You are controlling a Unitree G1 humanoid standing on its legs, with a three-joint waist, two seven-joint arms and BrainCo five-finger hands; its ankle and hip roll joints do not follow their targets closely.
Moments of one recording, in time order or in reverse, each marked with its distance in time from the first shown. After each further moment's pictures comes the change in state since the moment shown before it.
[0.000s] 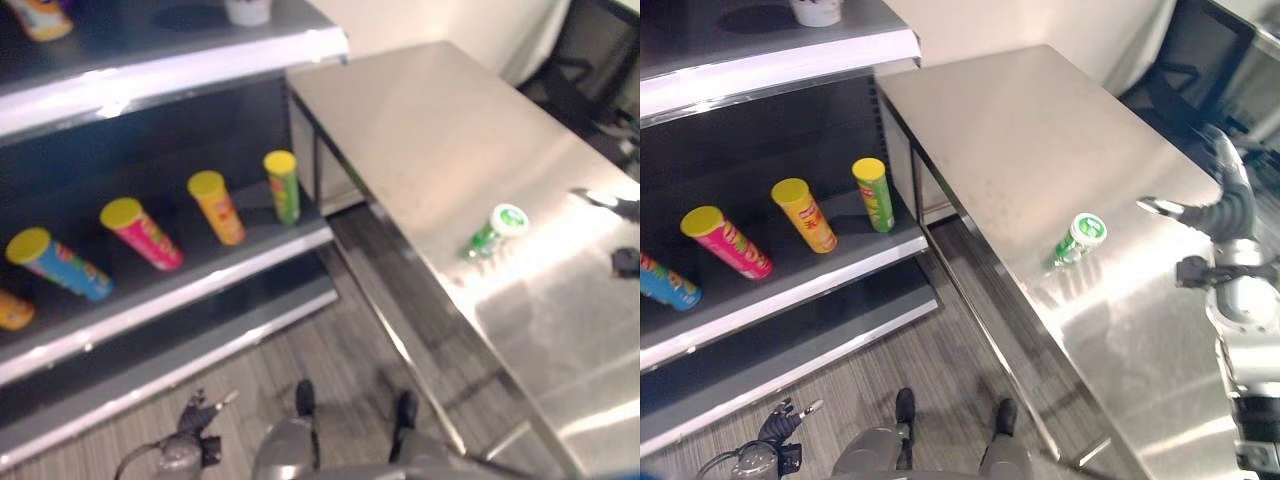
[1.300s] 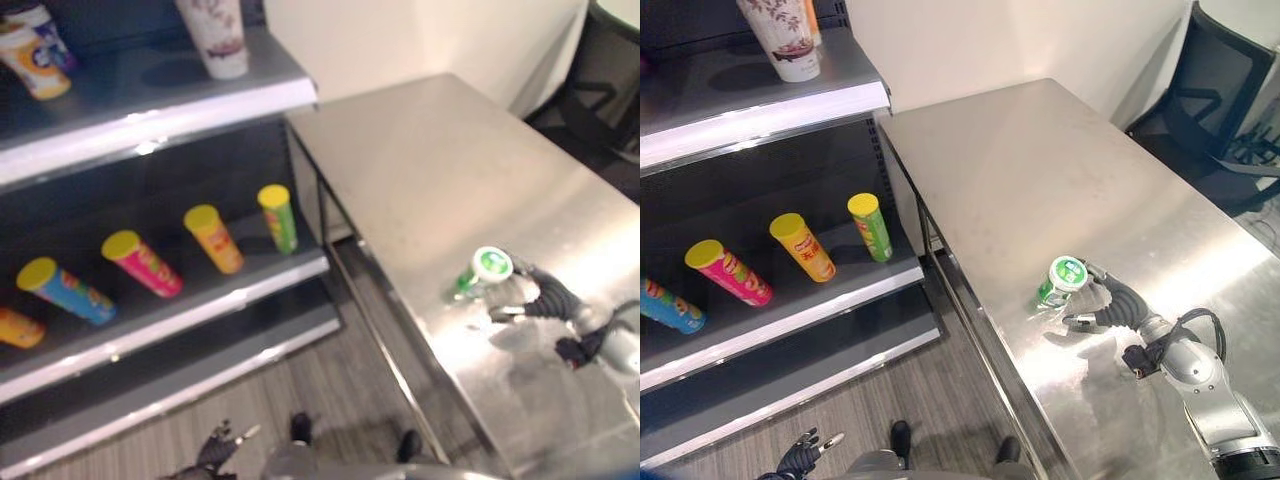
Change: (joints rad) left arm 0.067 -0.046 -0.028 -0.041 0.070 -0.003 -0.090; right arm 0.211 -0.020 0.242 -0.067 -0.143 0.044 0.335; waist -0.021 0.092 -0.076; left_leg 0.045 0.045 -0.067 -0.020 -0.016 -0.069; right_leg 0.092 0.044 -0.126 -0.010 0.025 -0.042
